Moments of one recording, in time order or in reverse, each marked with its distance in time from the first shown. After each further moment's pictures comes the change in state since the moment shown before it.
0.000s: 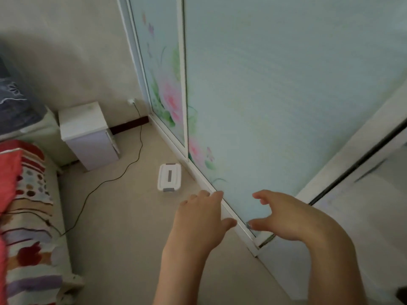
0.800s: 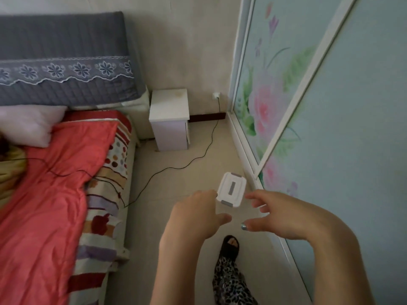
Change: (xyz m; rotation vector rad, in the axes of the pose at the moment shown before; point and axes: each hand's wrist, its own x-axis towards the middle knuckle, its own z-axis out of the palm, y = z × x) left_hand 0.115 -0.258 -0.099 -0.210 -0.011 -0.522; right_hand 0.230 -0.264 0.011 -0.172 -0.345 -0.352
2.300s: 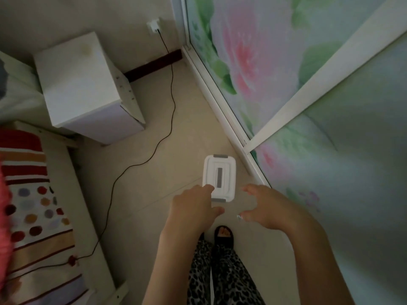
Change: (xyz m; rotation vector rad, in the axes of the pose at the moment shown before) left_hand 0.546 0.043 0.026 0.229 -0.426 0.125; right_hand 0.479 0.159 -0.136 0.290 -0.155 0.334
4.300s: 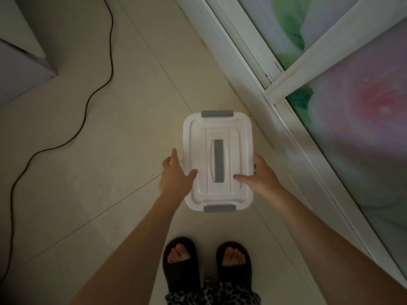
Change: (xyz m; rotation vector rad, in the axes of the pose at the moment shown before) left_hand 0.487 -0.183 0.391 -0.431 0.097 -0.299; right_hand 0.535 0.273 0.238 0.529 0.242 0.190
